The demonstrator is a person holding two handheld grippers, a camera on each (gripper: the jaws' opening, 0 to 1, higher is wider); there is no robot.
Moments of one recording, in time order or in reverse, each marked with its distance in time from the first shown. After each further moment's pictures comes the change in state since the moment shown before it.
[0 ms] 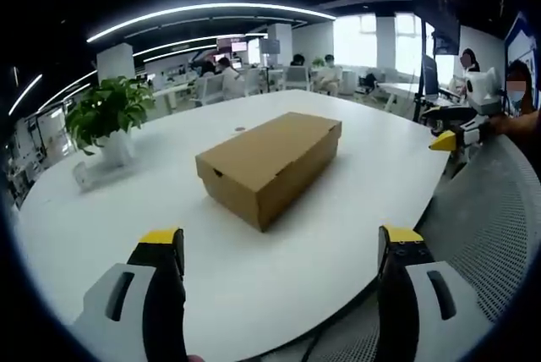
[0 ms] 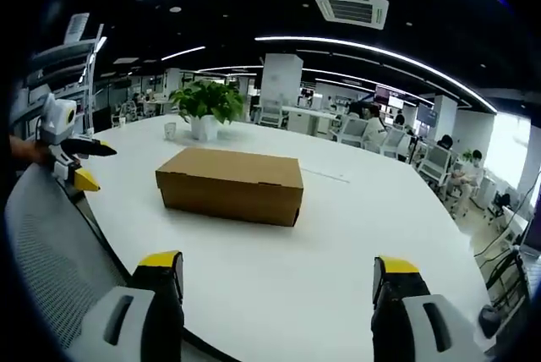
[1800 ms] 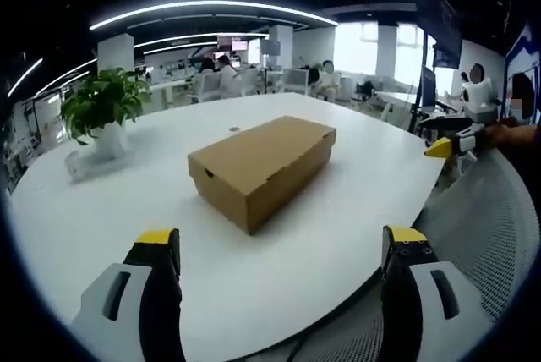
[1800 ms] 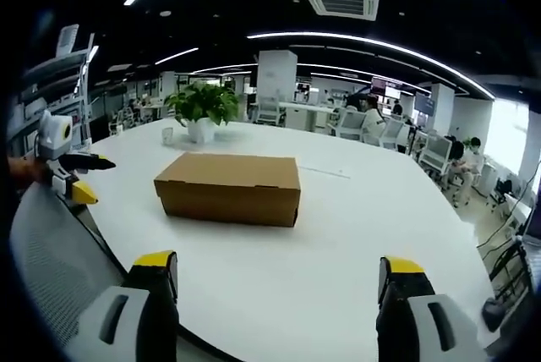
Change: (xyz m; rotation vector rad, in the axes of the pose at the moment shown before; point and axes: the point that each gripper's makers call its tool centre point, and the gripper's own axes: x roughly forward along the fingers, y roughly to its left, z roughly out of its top) left arm -0.001 -0.018 0.013 -0.062 -0.003 -0.044; right arm 0.000 -0.005 0.010 0.005 0.028 0.007
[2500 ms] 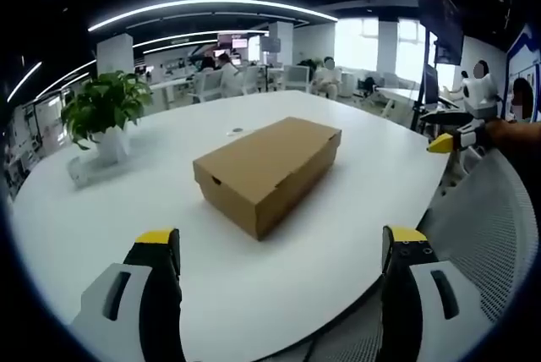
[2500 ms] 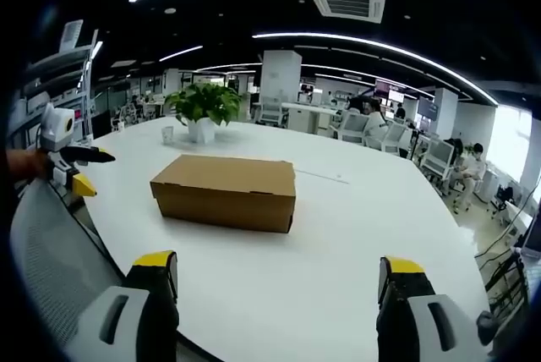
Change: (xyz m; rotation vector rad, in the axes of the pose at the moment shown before) left arm 0.004 0.015 0.014 0.019 0.012 0.017; right arm 0.006 -0.013 0.008 -0.023 0.002 0.005
